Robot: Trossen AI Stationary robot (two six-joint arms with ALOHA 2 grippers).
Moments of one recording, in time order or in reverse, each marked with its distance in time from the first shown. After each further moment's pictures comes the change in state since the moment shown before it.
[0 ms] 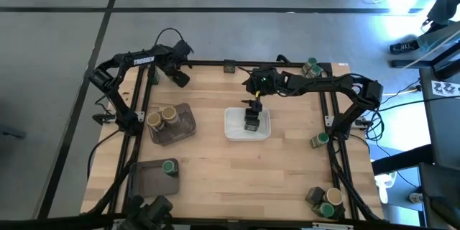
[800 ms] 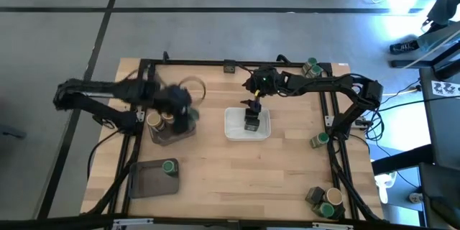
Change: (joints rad) left arm -0.947 -0.542 0.089 -0.207 0.137 -0.438; right arm 0.000 0.000 0.000 0.001 -0.034 0.120
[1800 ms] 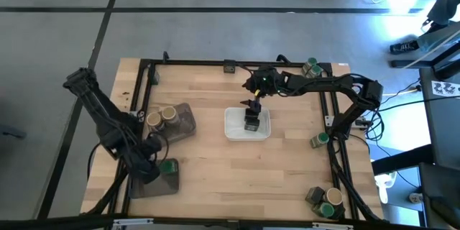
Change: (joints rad) left arm -0.833 0.007 -0.169 -0.117 0.115 -1.173; right arm 0.000 0.000 0.000 0.002 -0.018 0.018
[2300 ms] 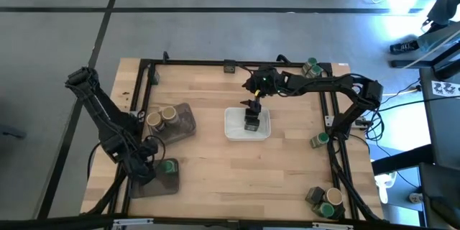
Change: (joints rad) left arm -0.068 0.000 -0.124 0.032 0.064 -0.053; right arm 0.000 0.000 0.000 -0.002 0.000 0.000
